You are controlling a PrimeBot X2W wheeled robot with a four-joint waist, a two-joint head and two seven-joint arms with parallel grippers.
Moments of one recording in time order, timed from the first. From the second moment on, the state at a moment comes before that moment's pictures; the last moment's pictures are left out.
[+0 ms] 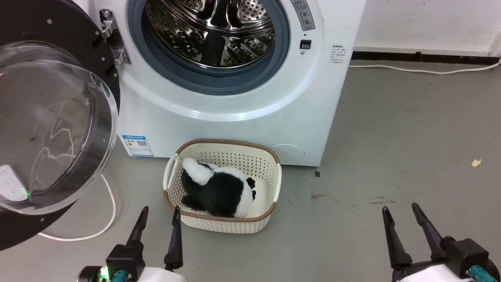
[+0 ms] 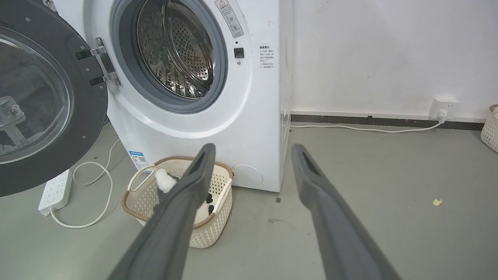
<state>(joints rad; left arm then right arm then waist) 0.02 0.15 -0.18 0.11 -0.21 0.13 -0.26 0.04 -0.05 -0.03 0.13 0.12 0.13 -0.25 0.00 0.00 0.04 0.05</state>
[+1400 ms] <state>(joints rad) 0.02 0.12 -0.13 0.08 -0.16 0.09 -0.18 0.03 -0.05 -0.02 0.10 0.09 0.13 -0.18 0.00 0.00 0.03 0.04</state>
